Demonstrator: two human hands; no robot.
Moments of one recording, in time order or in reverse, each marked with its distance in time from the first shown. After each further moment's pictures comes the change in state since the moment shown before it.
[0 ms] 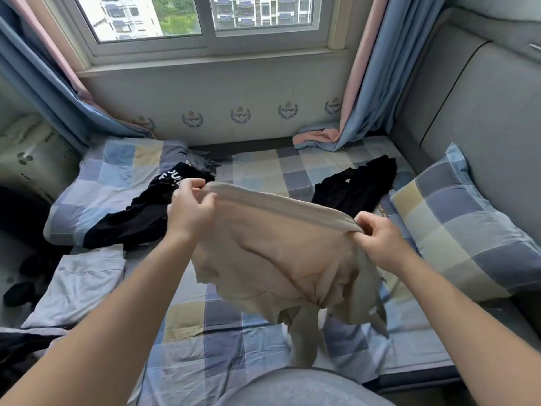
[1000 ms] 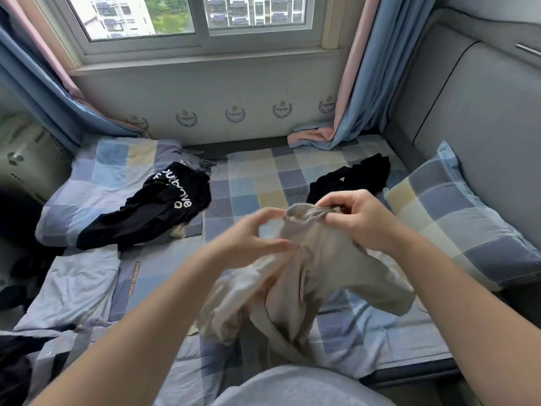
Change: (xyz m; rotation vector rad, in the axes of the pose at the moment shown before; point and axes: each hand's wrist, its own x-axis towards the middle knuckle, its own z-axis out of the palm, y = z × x) left_hand -0.062 0.034 0.038 -0.034 -0.832 0.285; right_hand -0.005 -0.079 -0.015 0.222 -0.275 -0.212
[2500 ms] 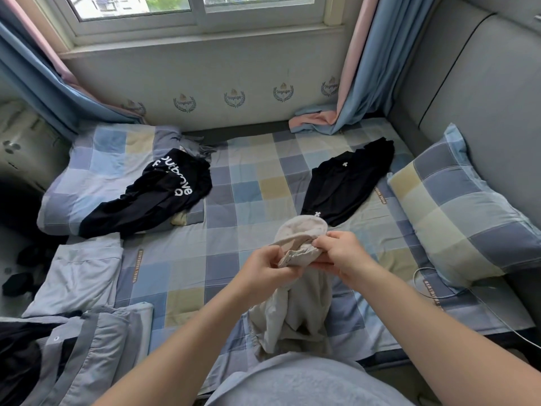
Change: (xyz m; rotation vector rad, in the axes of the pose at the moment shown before) left_hand -0.019 -0.045 0.082 -0.387 0.120 -0.176; right_hand -0.010 0.076 0.081 0.581 0.288 0.707
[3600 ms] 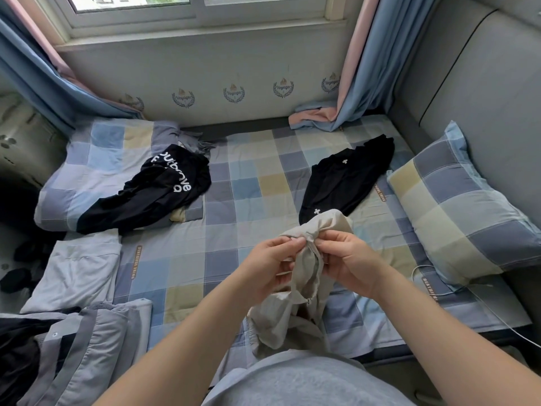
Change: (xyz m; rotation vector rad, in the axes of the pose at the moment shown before) left_hand 0.000 0.025 0.002 -0.555 -0.105 -0.311; right_hand -0.028 -0.006 -0.012 0.247 -0.429 -0.075
